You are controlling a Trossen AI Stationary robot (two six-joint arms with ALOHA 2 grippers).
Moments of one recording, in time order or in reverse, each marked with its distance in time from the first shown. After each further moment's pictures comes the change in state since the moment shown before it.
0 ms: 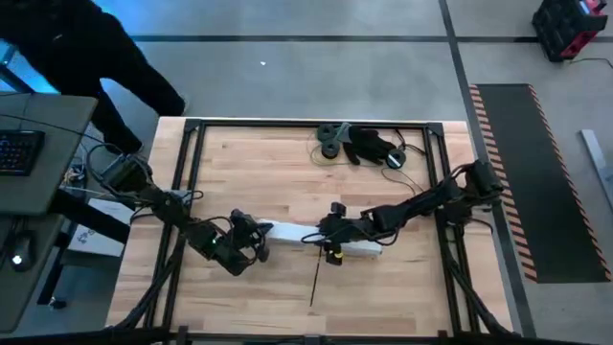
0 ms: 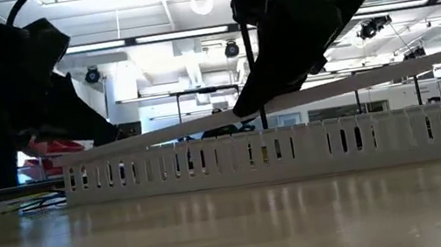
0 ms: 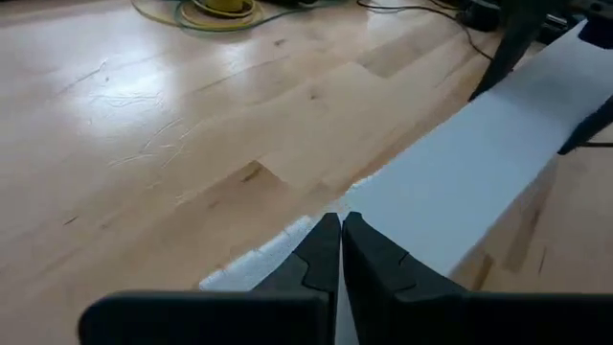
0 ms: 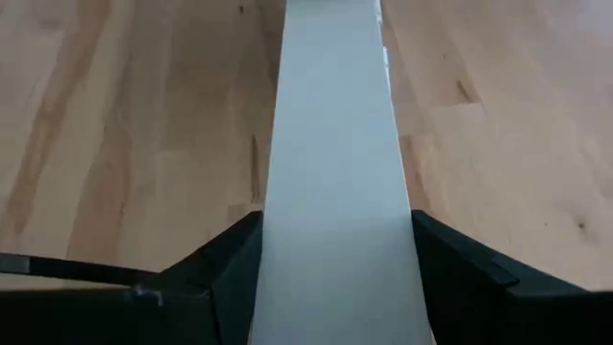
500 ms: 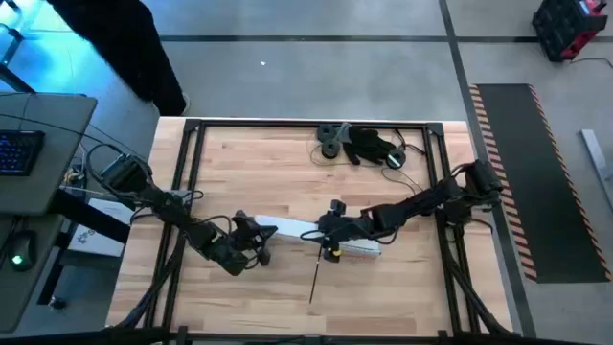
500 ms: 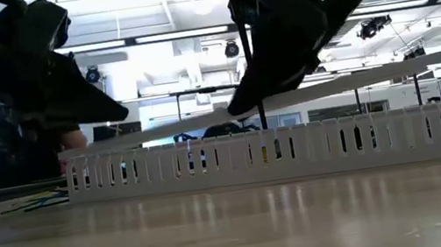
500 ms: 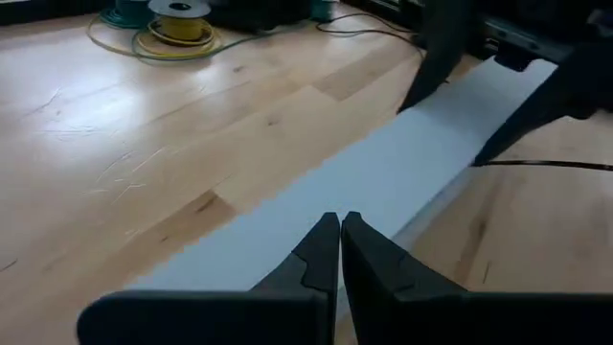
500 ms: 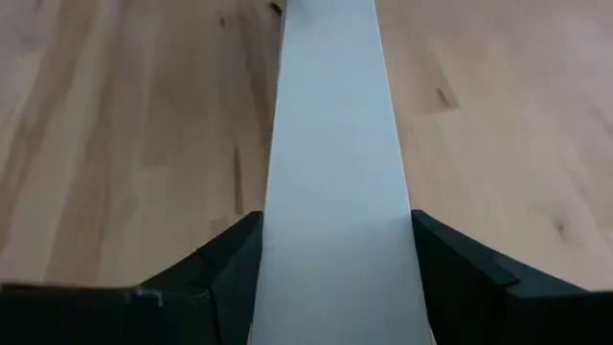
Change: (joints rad) left arm 0.001 0.000 0.001 0.163 -0.002 0.157; right arm -0.008 0.000 0.000 -0.009 0.017 0.028
